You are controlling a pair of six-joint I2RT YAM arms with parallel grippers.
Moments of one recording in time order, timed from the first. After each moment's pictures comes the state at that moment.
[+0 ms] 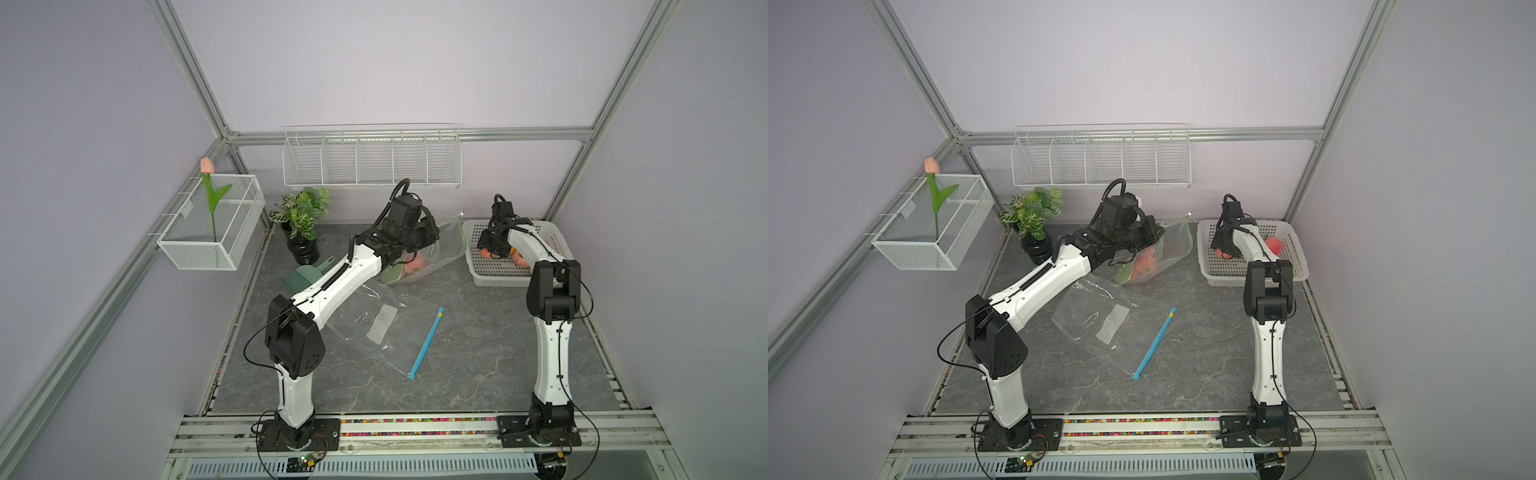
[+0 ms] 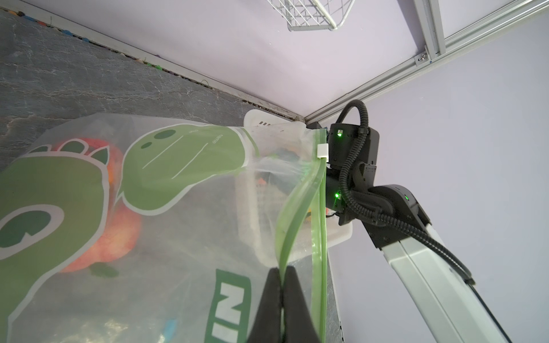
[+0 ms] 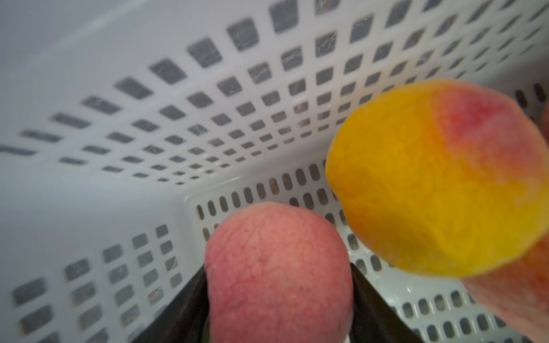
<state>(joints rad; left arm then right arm) -0.73 1.89 1.85 -0.42 0.14 -0.86 0.07 2.32 2.00 -0.77 0.05 0.44</state>
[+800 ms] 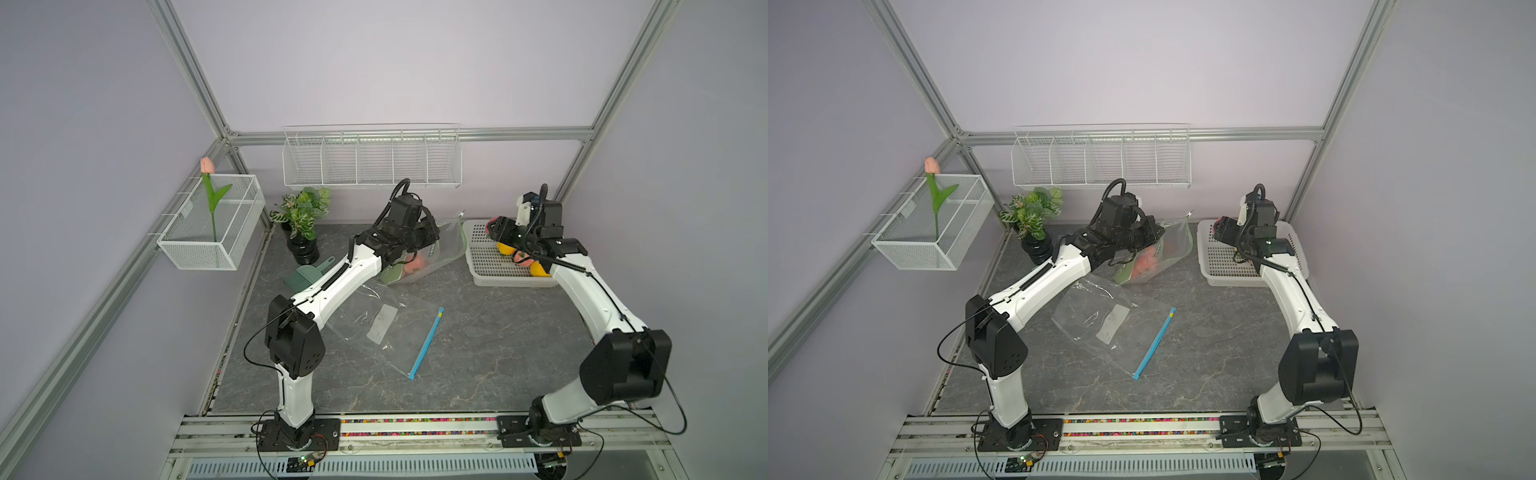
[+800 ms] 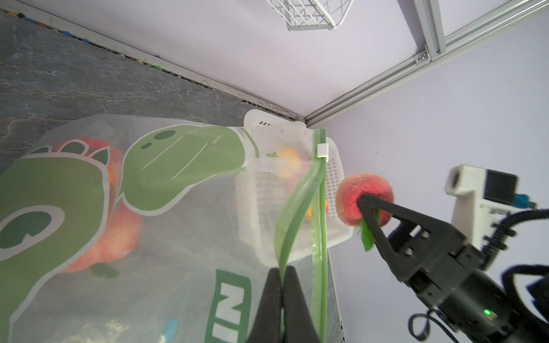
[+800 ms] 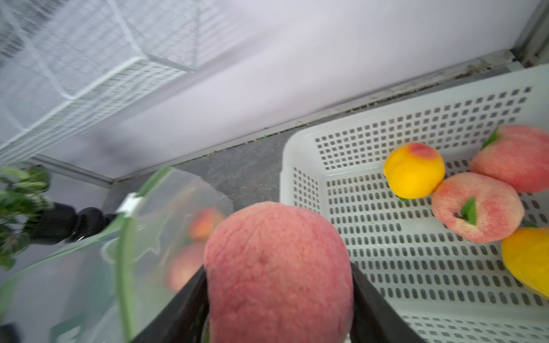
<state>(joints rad) -0.73 1.89 1.85 -0.42 0.14 -0.86 0.11 1.53 1.41 -0.42 -0.21 0.40</state>
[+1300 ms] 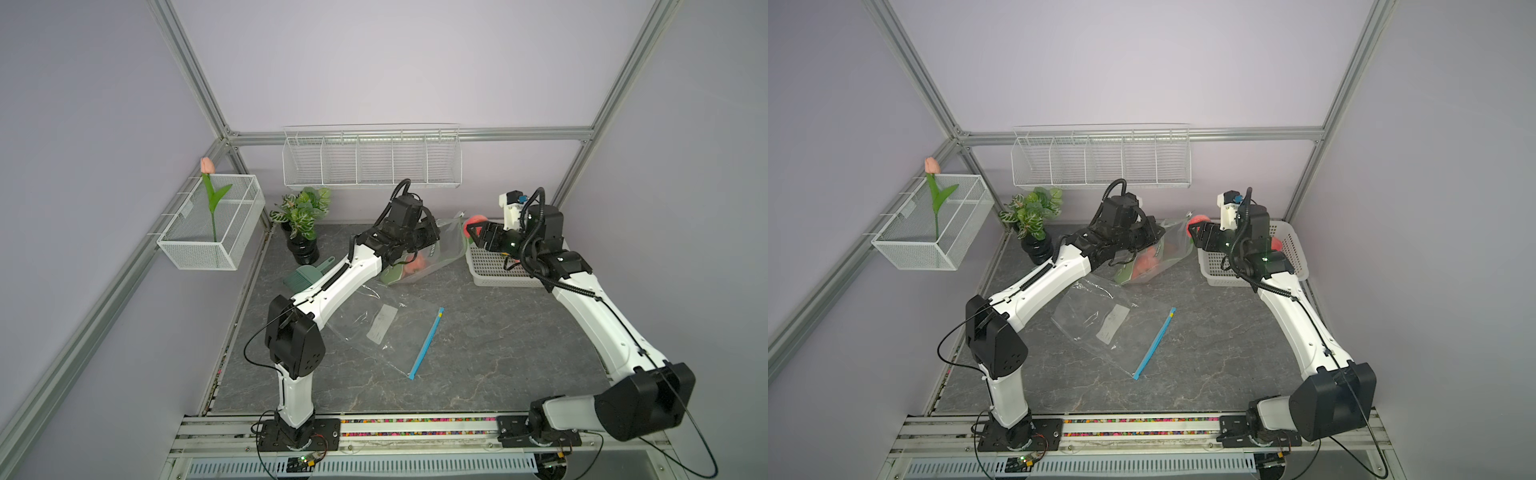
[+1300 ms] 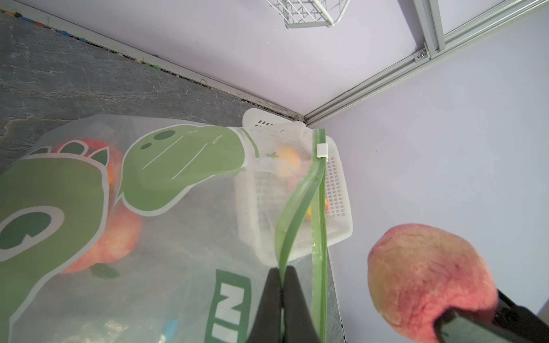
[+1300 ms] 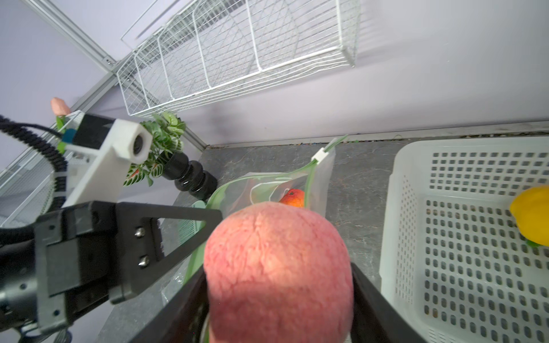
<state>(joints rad) -0.73 1.89 1.85 -0.42 0.15 -0.86 0.24 1.38 1.32 -0.34 -0.38 0.38</state>
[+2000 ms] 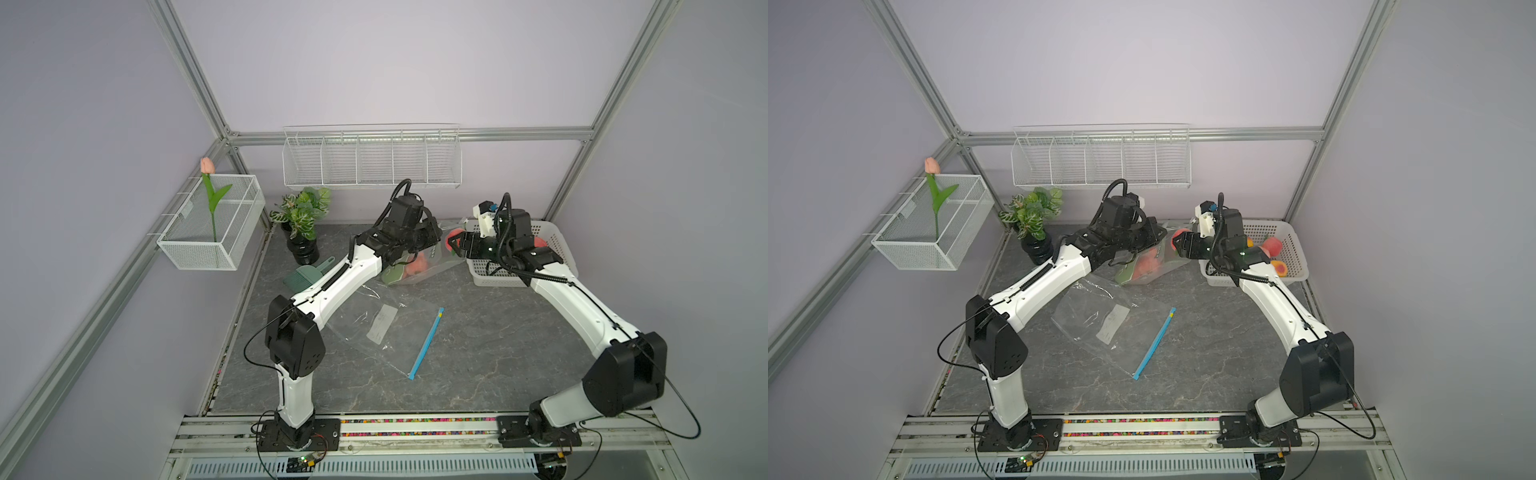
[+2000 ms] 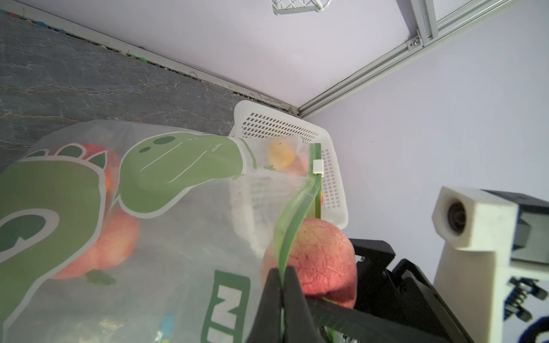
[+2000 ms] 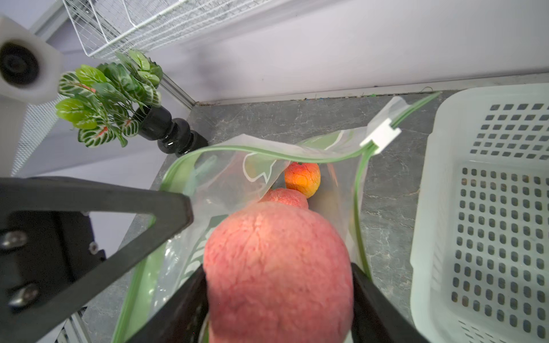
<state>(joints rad) -0.73 1.89 1.85 -0.42 0.19 -0.84 0.32 1.52 1.35 -0.40 -0.32 0.34</state>
